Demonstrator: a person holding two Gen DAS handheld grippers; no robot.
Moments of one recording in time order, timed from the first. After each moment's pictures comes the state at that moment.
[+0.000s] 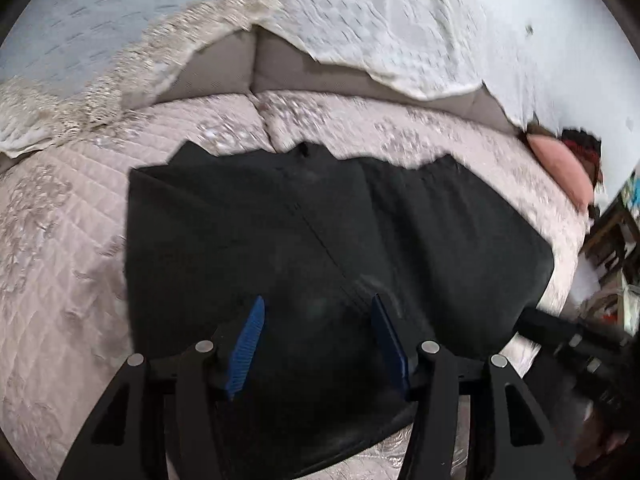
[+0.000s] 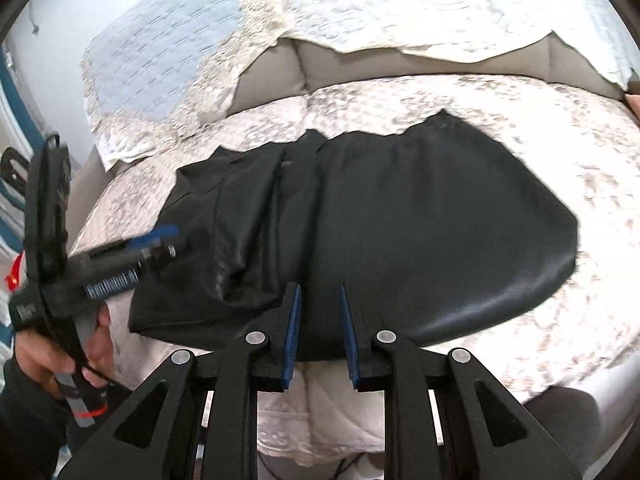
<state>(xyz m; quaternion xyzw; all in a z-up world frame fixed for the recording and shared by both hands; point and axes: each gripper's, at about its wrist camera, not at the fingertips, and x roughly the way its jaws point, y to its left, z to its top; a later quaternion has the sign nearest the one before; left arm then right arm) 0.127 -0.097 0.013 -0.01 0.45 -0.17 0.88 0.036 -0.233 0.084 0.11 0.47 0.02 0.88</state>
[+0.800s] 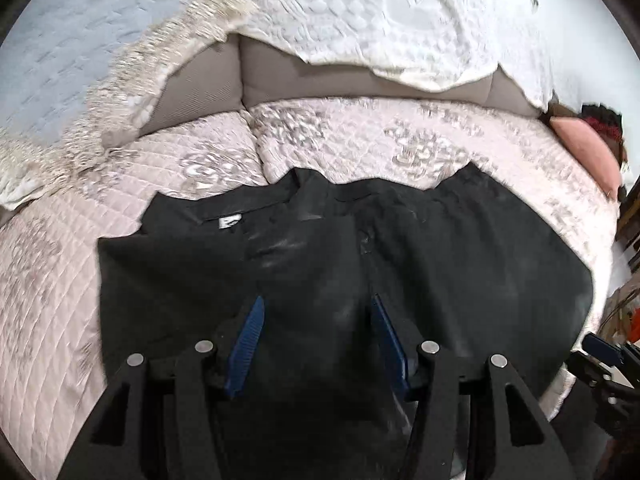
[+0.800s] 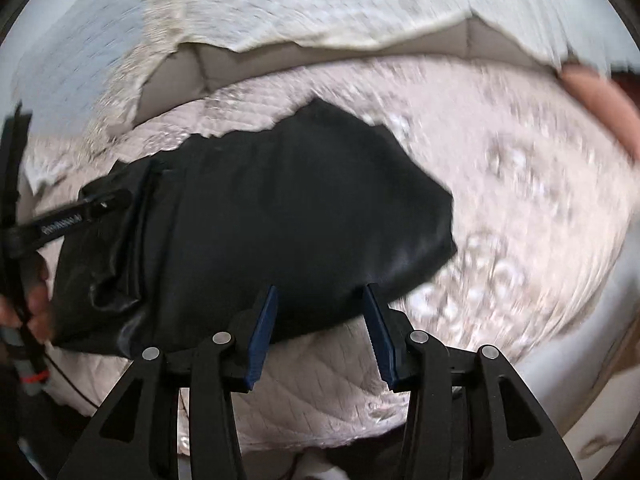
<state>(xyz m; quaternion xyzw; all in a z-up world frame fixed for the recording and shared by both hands) 0.189 -0.149 0.013 0.05 0.45 -0.14 0.88 0.032 -0.311 0.057 0.13 0.50 -0.10 0.85</state>
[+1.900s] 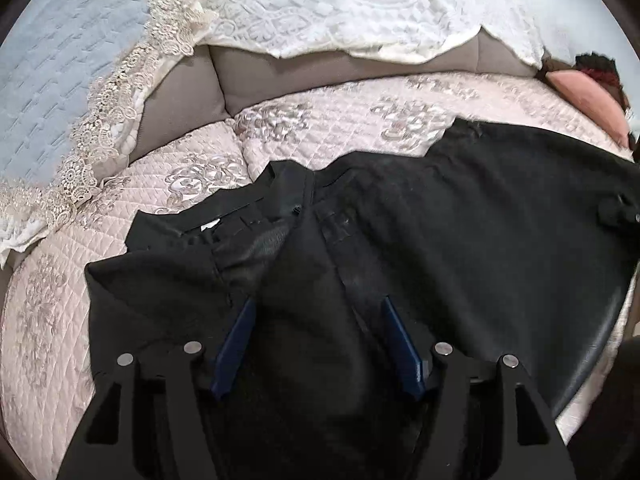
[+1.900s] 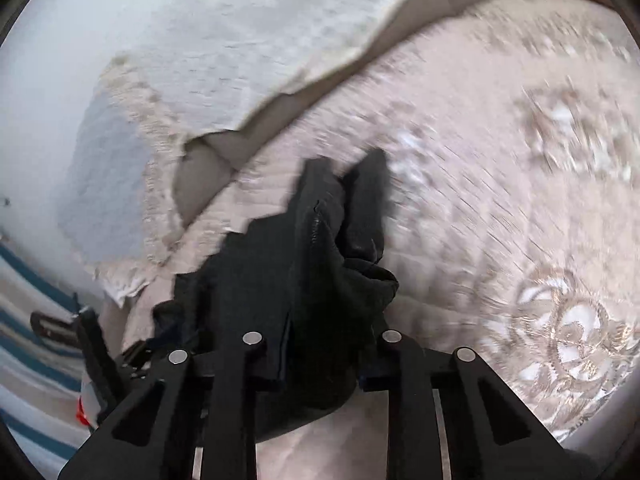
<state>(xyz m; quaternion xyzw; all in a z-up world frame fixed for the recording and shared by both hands) 0.173 -0.173 0.003 0.12 0.42 -0.13 0.89 0.059 -0.374 0.079 0.33 0.39 0.00 0.86</state>
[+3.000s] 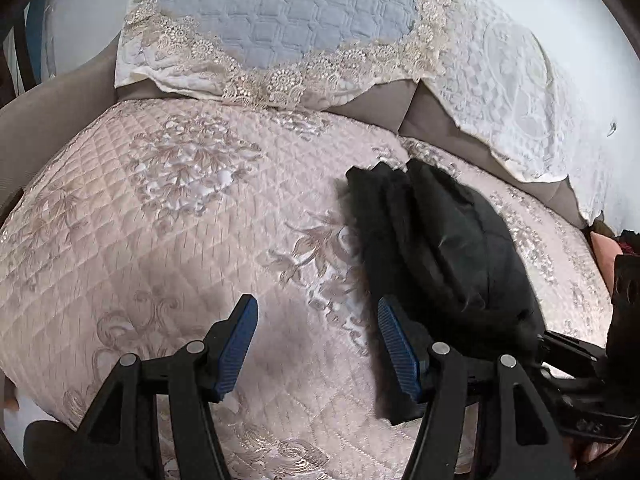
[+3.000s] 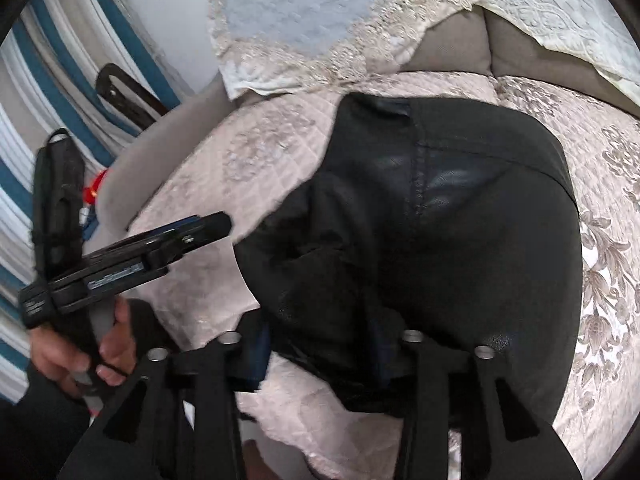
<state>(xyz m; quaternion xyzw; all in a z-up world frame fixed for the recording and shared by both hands) 0.076 0.060 0.036 -0.13 0.40 0.00 0.91 0.089 -0.086 0.066 0.08 0.48 0.29 0.82</state>
